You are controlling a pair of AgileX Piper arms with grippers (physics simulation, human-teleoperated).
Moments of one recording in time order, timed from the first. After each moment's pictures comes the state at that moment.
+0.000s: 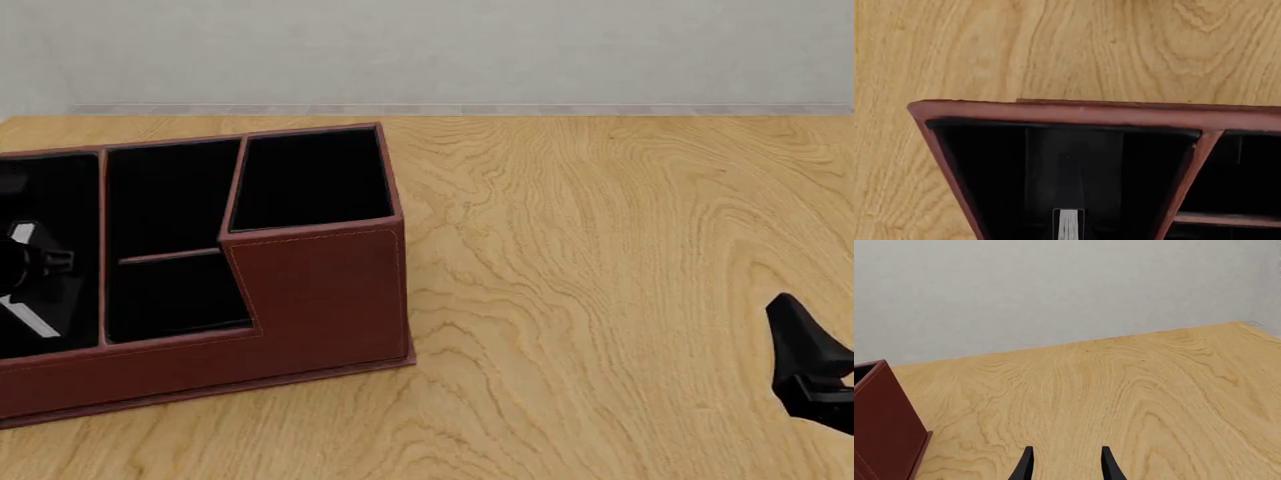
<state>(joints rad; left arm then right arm) 0.36 1.40 -0.87 0.66 0.16 -0.05 0.22 0.00 -0.15 0.12</state>
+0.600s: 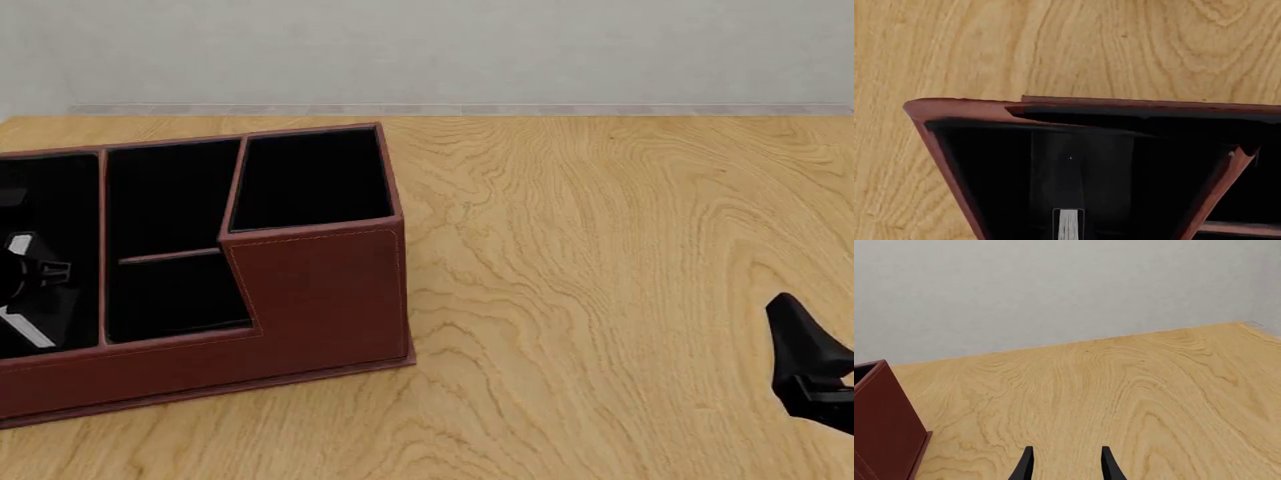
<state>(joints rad) 0.39 1.42 -0.84 0.62 0.19 -0.05 0.22 0.00 -0.16 0.12</state>
